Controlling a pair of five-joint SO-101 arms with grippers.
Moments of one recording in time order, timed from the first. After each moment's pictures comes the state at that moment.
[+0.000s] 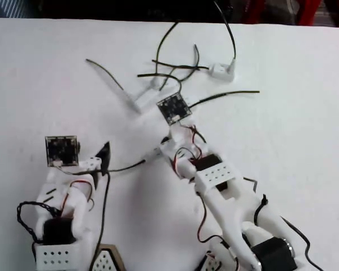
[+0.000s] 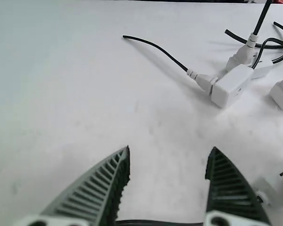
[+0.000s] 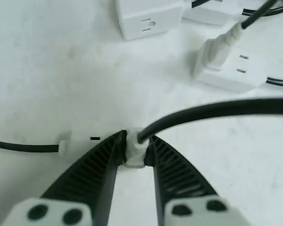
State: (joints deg) left arm -8.0 -104.1 94.8 49.2 -0.6; right arm -27.1 -22.3 58.9 20.0 8.5
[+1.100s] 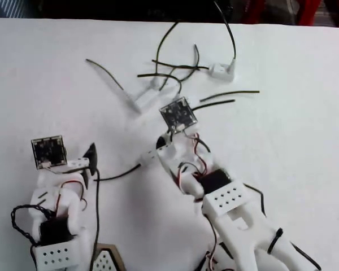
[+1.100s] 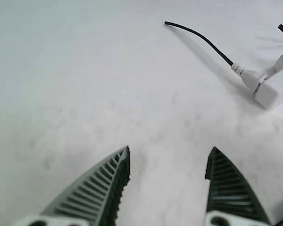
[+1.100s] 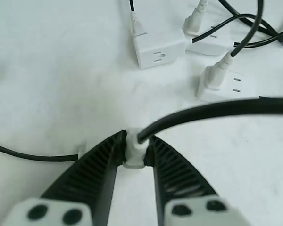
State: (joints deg) left arm -16.3 -104.1 96.9 49.2 -0.6; right arm -30.9 -41.5 66.2 23.0 4.4
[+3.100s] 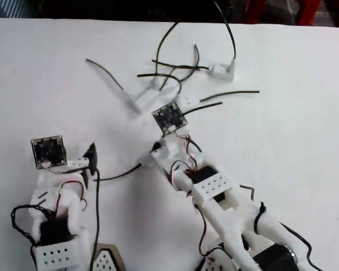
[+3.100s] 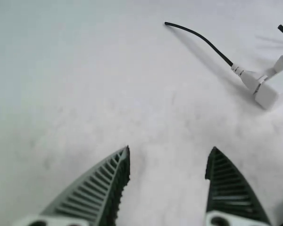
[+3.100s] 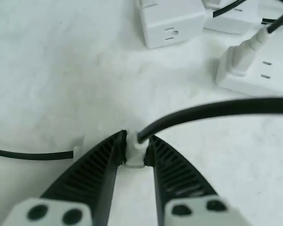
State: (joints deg) left arm -16.3 -104.1 96.9 49.2 -0.6; right arm -32.1 -25.8 65.2 13.4 4.4
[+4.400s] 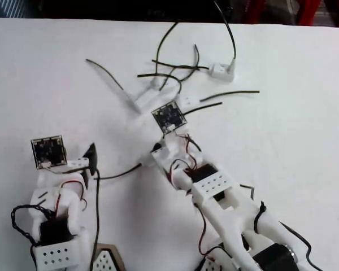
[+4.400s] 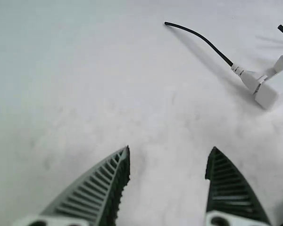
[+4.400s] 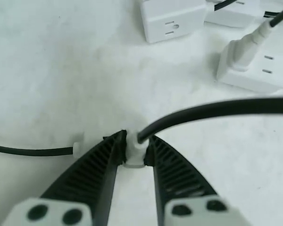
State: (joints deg) left arm -16.3 -104.1 96.9 49.2 -0.6; right arm -31.4 -25.4 64.3 15.7 4.4
